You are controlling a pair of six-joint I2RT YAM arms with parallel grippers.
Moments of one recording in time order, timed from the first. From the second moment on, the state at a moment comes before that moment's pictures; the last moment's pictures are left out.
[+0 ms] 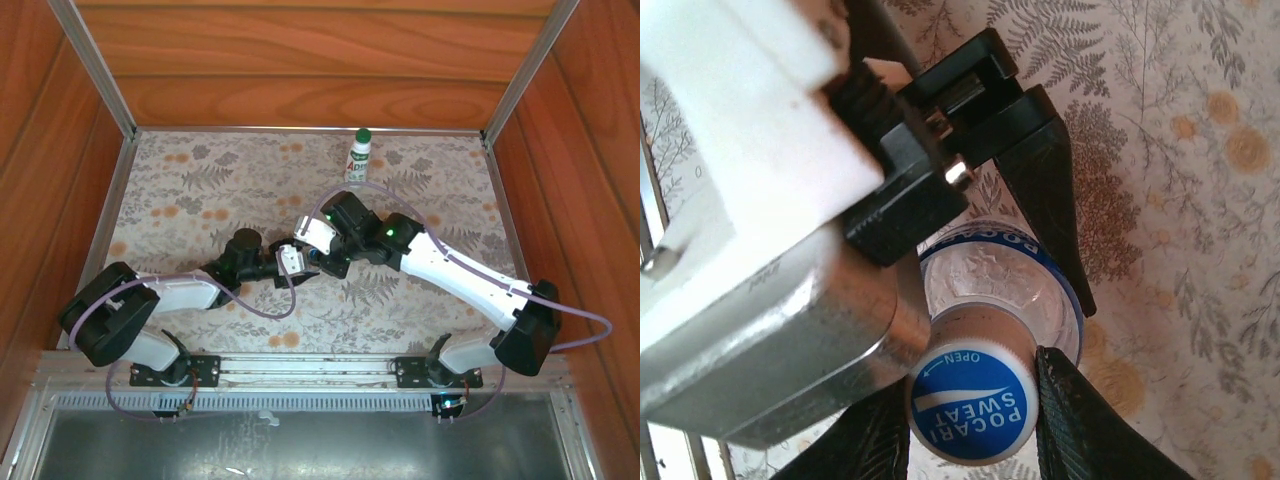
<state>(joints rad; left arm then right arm) -0.75 1.44 0.45 0.63 0.49 0.55 0.94 1.38 1.23 -0.80 -0.14 -0.31</state>
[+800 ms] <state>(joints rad) -0.74 1.43 0.45 0.63 0.49 0.55 0.94 1.27 1.17 -0.76 -0.07 -0.11</state>
